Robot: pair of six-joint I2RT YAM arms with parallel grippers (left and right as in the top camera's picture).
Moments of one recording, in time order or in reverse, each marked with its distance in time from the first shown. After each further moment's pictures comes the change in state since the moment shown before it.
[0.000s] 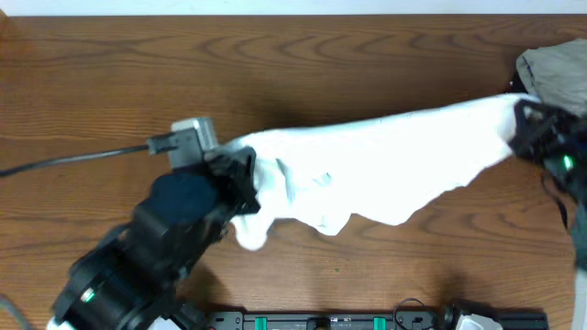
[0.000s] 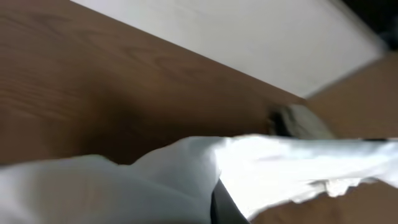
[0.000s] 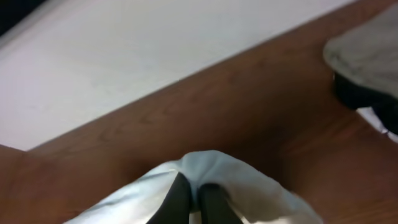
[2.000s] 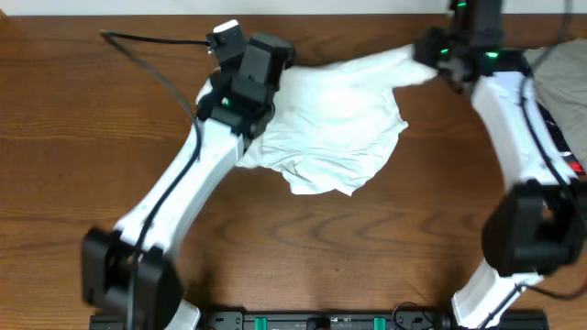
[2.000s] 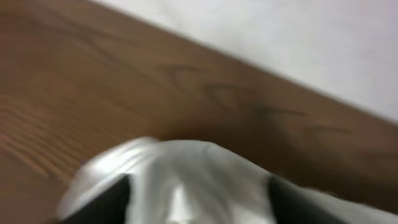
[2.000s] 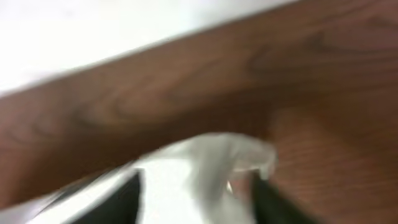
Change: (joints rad) left arm 0.291 0.793 0.171 0.323 -0.298 0.135; right arm 0.275 0.847 0.170 0.416 0.192 -0.035
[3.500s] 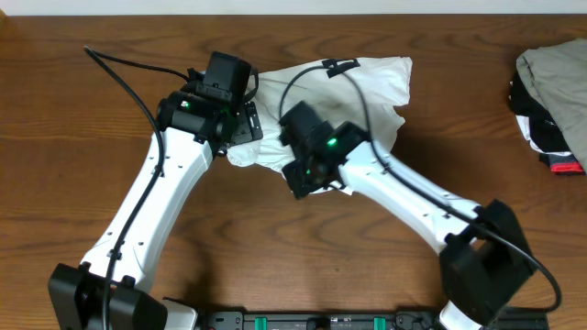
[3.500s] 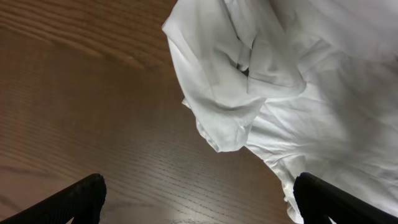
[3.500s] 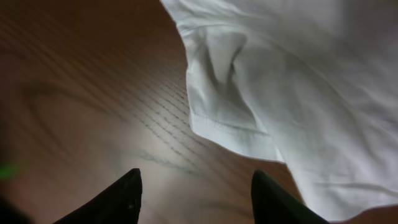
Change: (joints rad) left arm 0.097 -0.130 -0.005 -0.544 0.319 0.125; right arm 0.699 -0.080 -0.245 -0.328 0.024 -0.126
